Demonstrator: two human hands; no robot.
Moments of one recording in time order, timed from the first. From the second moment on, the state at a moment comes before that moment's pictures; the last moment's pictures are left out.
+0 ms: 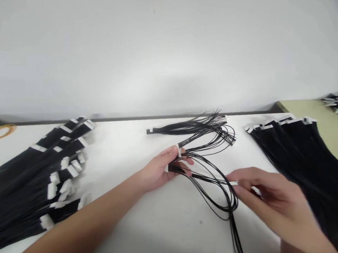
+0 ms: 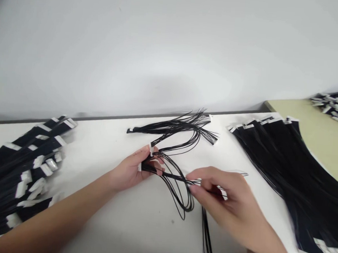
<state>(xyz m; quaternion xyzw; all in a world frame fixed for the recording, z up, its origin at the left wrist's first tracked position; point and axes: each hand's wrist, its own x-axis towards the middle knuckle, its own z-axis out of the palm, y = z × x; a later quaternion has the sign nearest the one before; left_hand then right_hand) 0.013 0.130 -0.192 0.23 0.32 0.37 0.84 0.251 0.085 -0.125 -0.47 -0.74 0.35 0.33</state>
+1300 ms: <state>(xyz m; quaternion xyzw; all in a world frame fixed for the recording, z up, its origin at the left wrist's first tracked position) 0.017 0.128 -0.187 0.30 0.30 0.31 0.85 0.239 0.095 -0.141 -0.49 -0.68 0.32 0.45</state>
